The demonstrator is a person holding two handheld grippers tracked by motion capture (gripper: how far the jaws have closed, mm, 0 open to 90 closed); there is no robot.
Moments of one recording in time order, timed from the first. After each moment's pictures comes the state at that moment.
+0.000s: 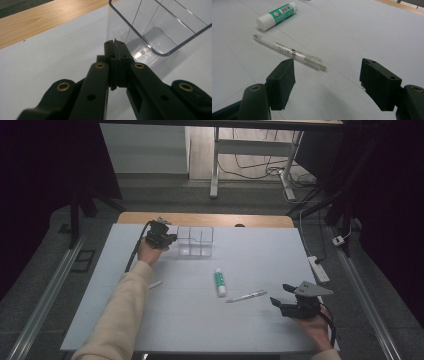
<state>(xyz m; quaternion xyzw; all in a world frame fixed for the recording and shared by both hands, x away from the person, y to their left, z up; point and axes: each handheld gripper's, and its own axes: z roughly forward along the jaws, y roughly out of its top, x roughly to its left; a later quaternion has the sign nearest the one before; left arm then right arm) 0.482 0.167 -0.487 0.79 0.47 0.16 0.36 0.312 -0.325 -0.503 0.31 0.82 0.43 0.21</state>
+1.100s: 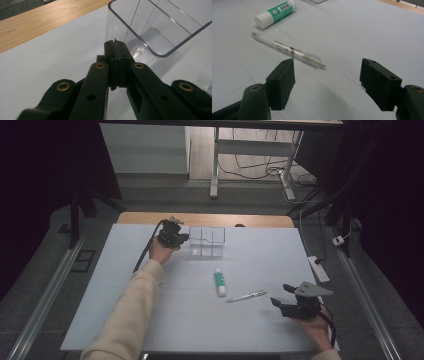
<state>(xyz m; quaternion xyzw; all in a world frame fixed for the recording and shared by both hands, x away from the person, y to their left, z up) 0.489 0.130 -0.483 0.80 0.45 0.15 0.37 0.312 -0.327 -0.503 0.31 0.82 0.43 0.21</state>
